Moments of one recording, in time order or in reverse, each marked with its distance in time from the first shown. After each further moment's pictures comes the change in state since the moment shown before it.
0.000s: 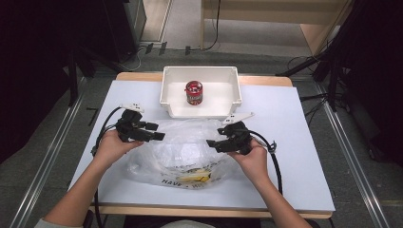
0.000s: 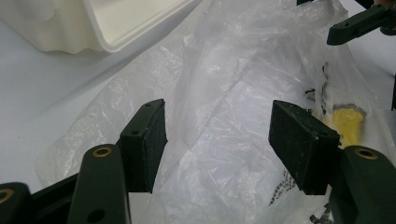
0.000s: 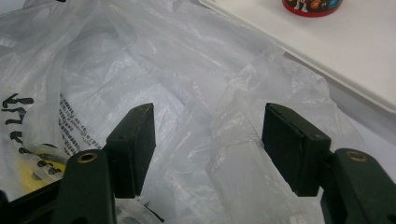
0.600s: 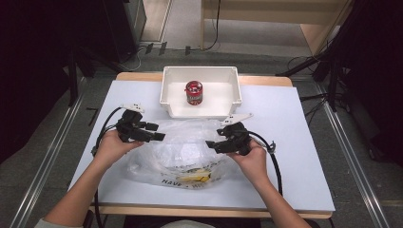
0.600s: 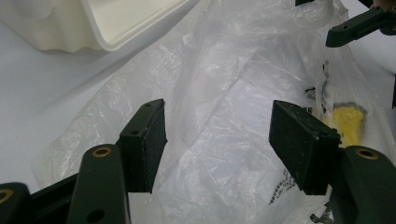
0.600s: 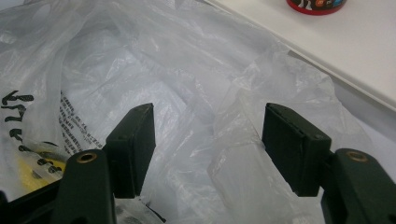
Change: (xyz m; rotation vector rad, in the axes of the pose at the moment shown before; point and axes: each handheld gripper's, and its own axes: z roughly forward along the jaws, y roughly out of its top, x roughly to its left) left arm 0.000 0.000 0.001 0.004 -0.003 0.001; right arm 0.002 -0.001 0.002 0.005 0.005 -0.009
